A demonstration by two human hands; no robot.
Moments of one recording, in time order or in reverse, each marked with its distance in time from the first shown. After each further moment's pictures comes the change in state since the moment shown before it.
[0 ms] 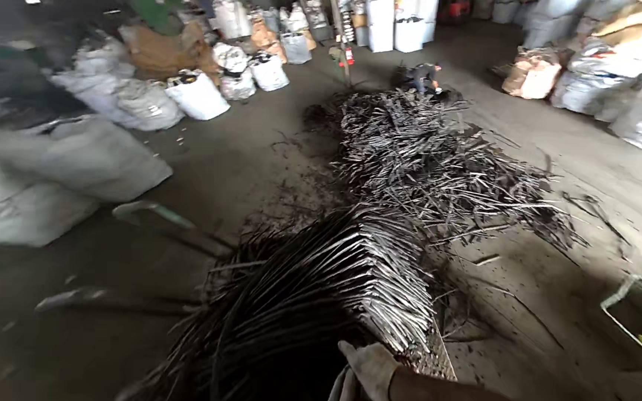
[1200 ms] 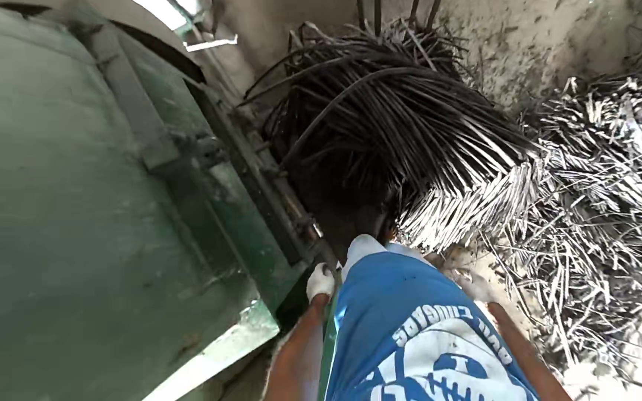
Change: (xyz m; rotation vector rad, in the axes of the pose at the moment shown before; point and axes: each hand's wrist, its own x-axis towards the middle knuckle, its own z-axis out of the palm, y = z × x) left_hand -0.243 -0.267 0.053 0.428 0.717 -1.285; right_hand -0.025 0.243 -0.008 -0.126 -0.477 0.303
